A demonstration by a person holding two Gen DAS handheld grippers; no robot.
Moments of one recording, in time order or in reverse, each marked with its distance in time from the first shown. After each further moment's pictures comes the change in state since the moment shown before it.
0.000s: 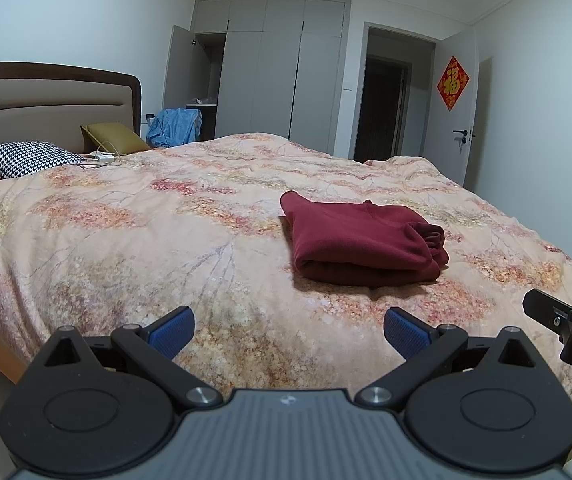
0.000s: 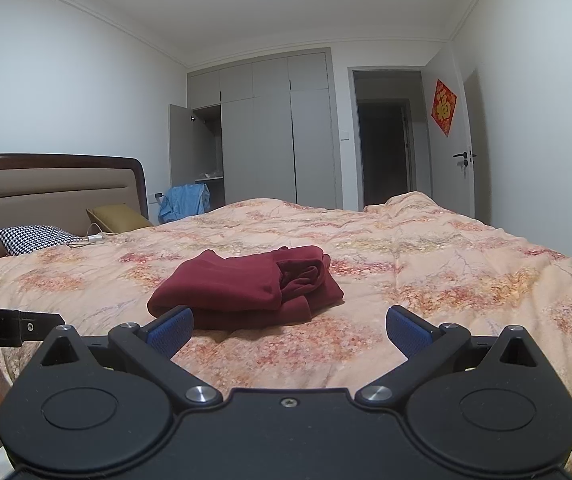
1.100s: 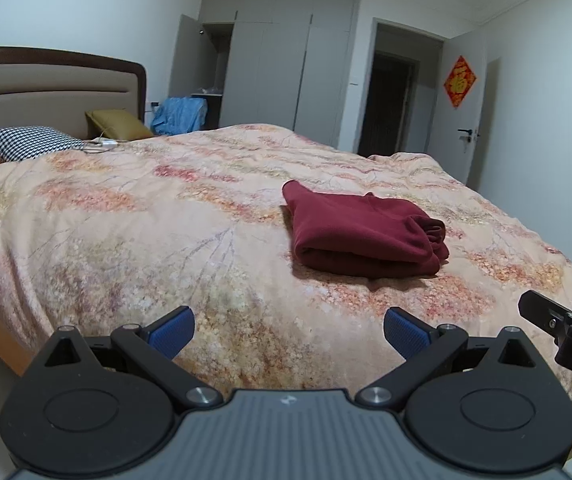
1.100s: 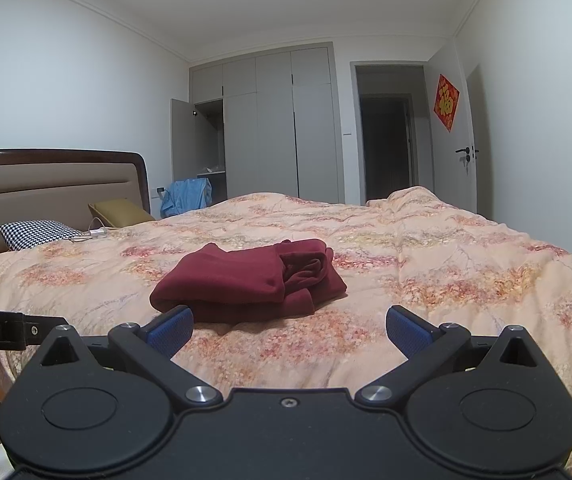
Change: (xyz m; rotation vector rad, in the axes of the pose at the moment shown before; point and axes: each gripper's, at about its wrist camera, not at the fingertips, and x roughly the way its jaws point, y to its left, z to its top) left arm 0.002 -0.003 -0.007 -0.036 0.026 0.010; right arm 0.001 0.002 -0.004 -0.002 0.013 0.007
